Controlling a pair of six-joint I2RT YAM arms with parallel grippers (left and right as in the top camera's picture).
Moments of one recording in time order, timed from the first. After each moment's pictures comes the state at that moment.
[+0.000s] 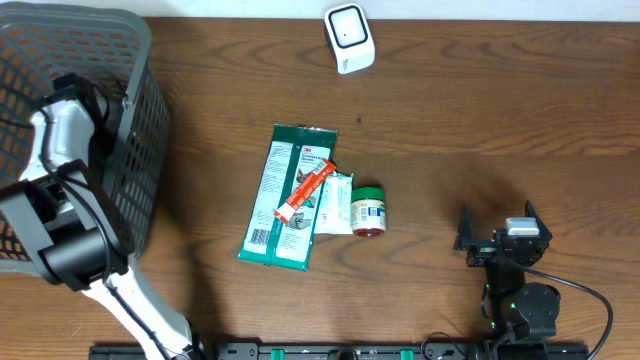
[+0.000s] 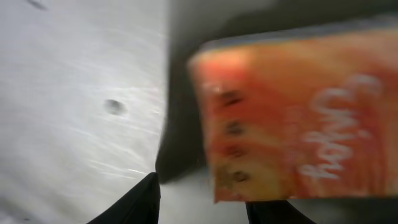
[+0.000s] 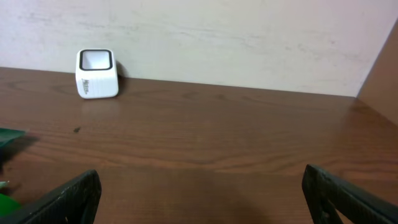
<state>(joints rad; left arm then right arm) 0.43 2.10 1.59 -1.07 -0.03 -0.43 0.04 0.01 0.01 -0.06 0.06 -0.08</state>
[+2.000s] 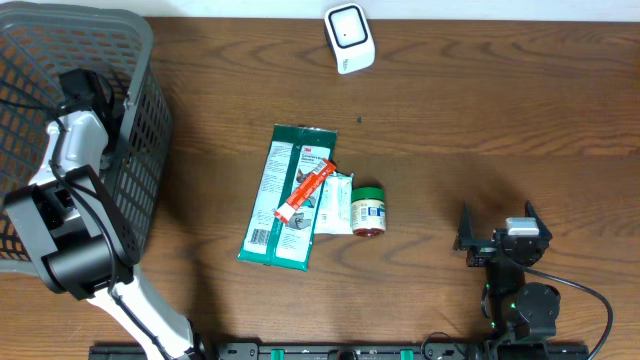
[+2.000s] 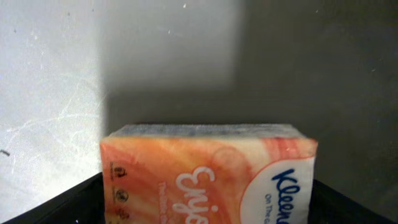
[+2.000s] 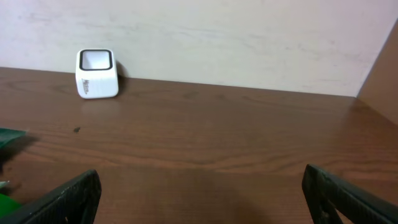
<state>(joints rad) 0.38 2.03 1.44 -0.68 -0.07 -0.33 0.04 0.01 0.01 -0.06 0.06 -0.08</state>
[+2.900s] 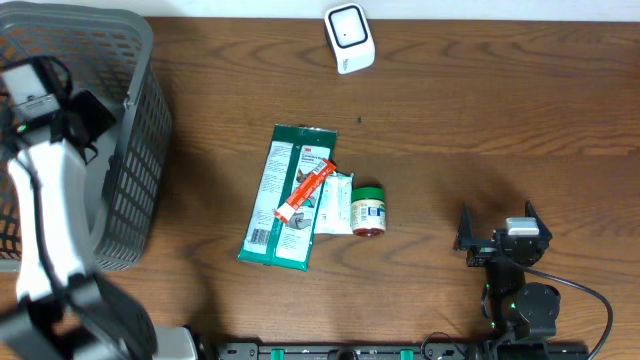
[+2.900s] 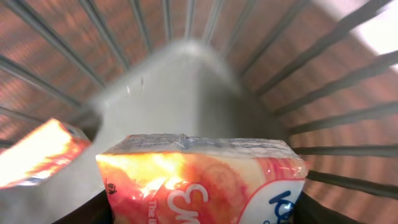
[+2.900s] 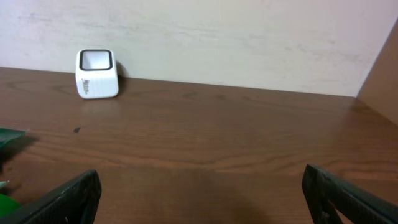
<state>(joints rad) 0.41 1.61 1.37 -0.66 -0.08 -0.33 0.04 0.01 0.01 -0.06 0.06 -0.08</state>
